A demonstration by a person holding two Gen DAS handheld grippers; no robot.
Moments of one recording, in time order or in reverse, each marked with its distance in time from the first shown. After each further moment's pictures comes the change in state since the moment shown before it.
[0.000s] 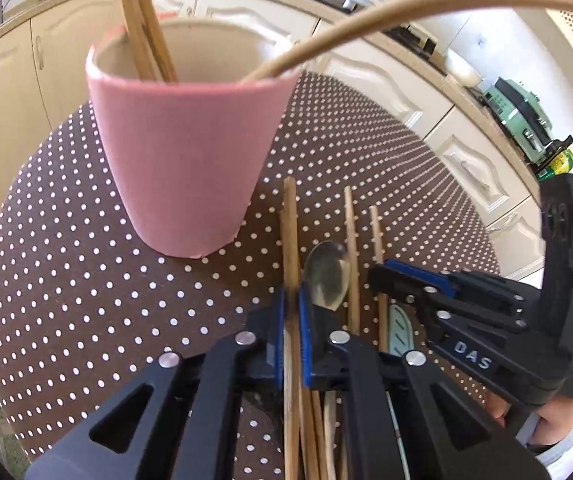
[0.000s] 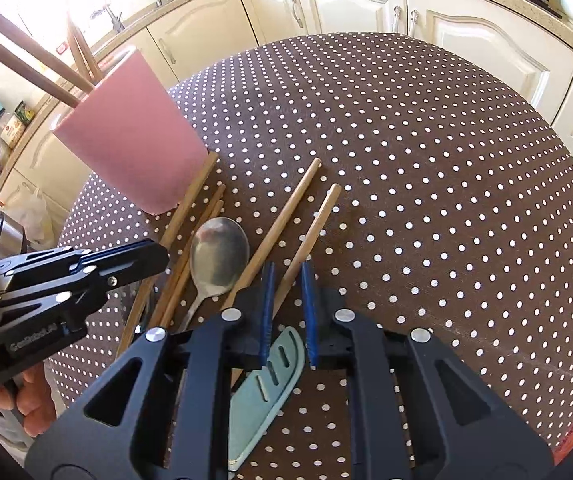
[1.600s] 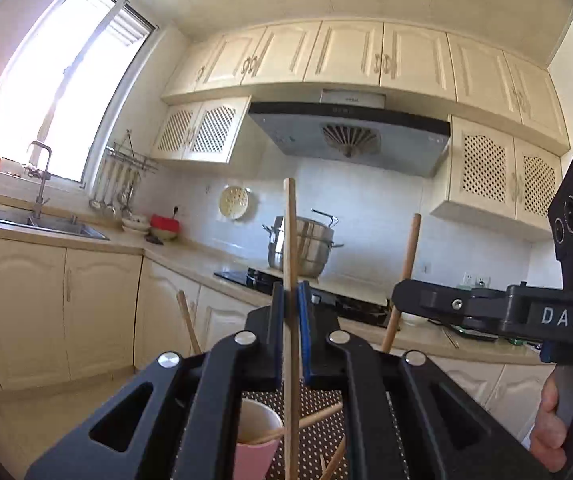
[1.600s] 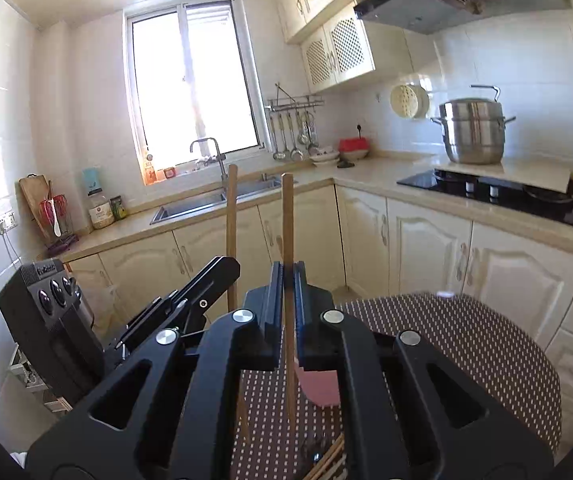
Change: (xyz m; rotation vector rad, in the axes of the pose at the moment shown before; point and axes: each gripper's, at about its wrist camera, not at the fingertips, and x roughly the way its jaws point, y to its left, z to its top) left arm -0.208 -0.017 -0.014 0.126 -1.083 -0.022; right arm -0.213 0.129 0.042 -0.240 -0.698 0.197
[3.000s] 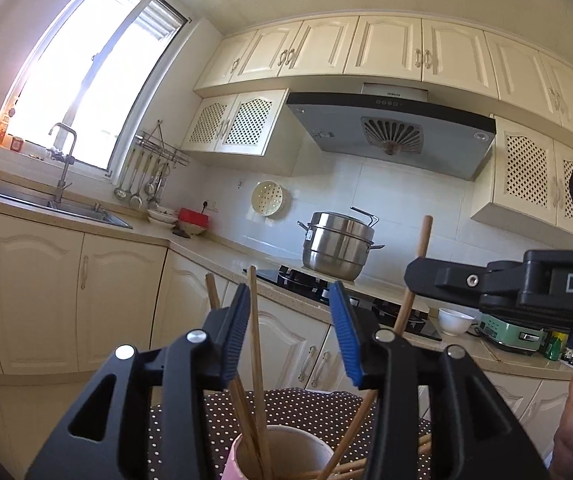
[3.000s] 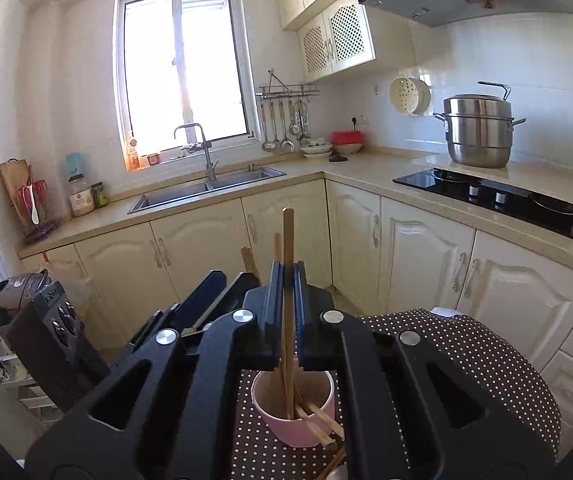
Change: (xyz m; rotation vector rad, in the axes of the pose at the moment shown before) left arm 0.074 0.041 -0.034 -0.047 0.012 0.113; right arm 0.075 -0.024 0.004 -0.034 0.050 -0.040
